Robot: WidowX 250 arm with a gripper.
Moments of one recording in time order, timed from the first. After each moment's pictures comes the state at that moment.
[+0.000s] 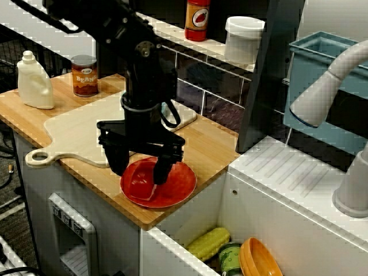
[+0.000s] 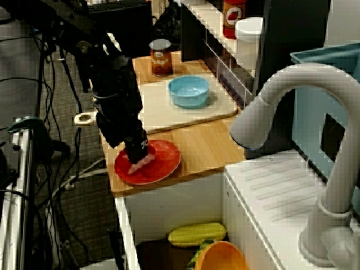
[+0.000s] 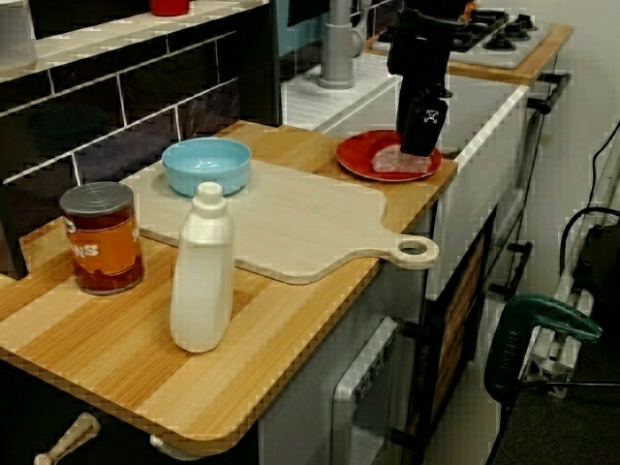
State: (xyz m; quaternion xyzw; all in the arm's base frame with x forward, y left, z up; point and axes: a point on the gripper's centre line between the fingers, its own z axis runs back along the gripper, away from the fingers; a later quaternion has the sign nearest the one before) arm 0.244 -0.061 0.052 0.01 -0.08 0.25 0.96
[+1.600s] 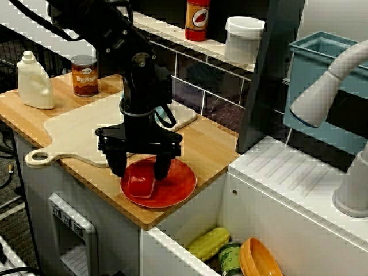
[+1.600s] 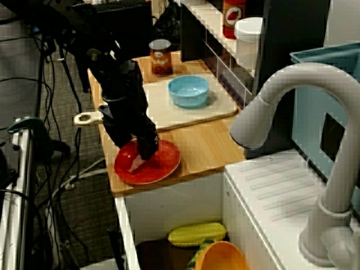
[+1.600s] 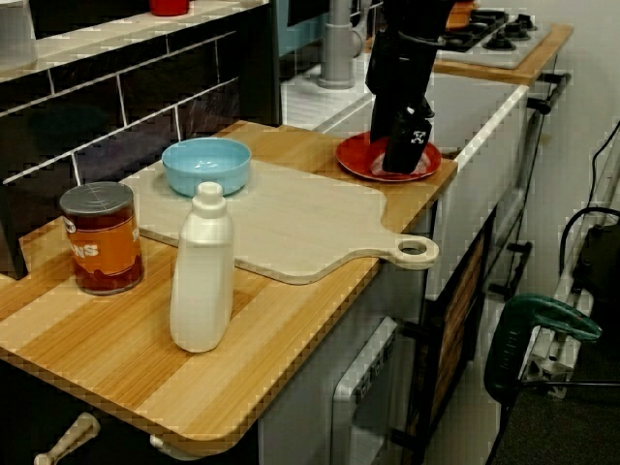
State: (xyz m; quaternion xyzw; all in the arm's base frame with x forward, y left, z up) arm 0.257 -0.047 0.038 0.01 -0.10 0.33 0.94
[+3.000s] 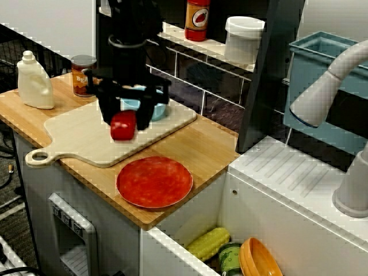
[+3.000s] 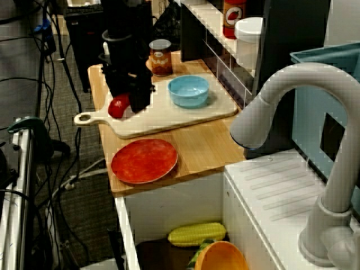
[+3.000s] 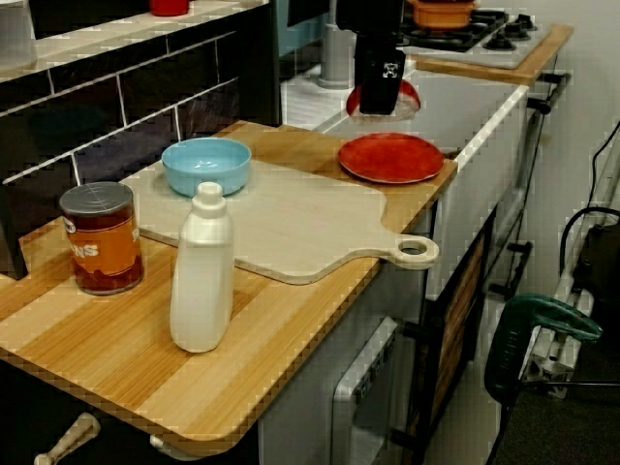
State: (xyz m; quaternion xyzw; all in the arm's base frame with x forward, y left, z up) arm 0.264 -0.008 0.099 0.01 -0.04 0.30 0.95
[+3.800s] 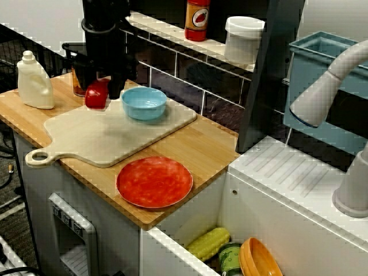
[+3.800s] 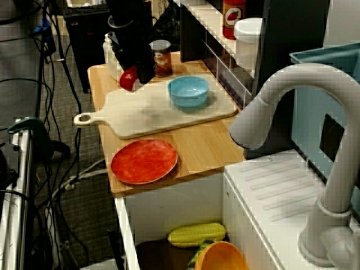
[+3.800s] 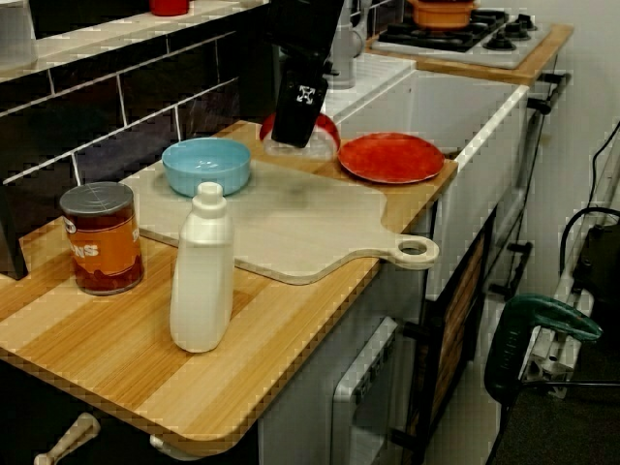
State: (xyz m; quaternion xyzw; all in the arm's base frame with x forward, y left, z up) arm 0.289 0.074 0.094 0.08 -0.13 0.27 0.95
